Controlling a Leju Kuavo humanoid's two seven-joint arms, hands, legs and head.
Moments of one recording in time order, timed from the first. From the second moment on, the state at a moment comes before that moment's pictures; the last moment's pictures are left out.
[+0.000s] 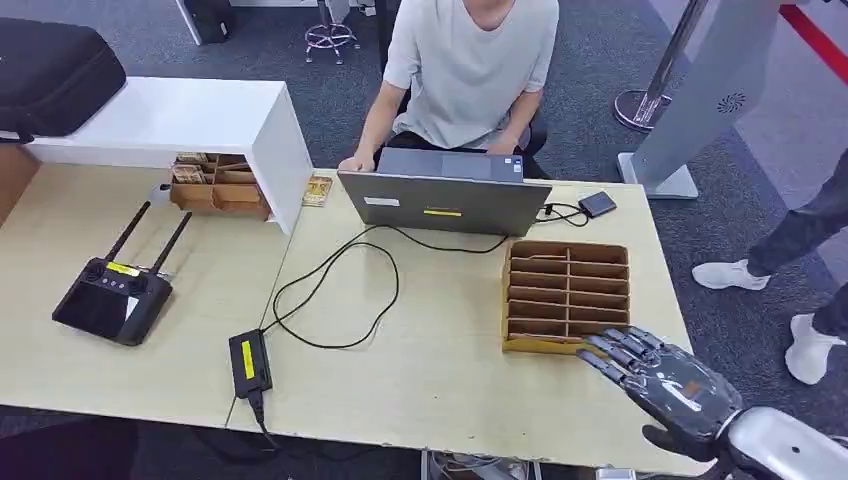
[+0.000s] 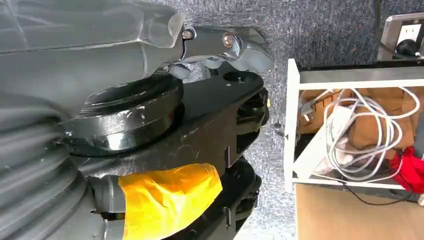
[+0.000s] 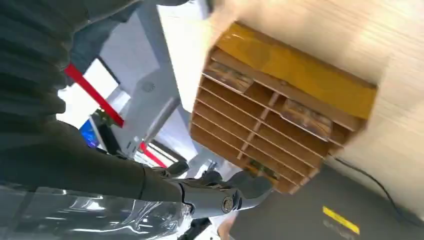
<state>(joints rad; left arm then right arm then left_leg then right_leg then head) -0.06 -0.03 -0.77 -0.17 1.07 -0.11 -0.39 -0.26 -1.02 0.65 -1.99 0.90 0.21 0.07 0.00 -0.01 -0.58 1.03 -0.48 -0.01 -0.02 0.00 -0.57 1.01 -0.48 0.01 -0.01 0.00</state>
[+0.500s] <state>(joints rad) -0.07 -0.03 -0.77 -0.17 1.06 -0.11 -0.38 -0.06 -0.70 0.70 -1.85 1.11 -0.12 0.08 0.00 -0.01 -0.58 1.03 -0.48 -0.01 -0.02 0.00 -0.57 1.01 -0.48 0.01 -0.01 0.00</state>
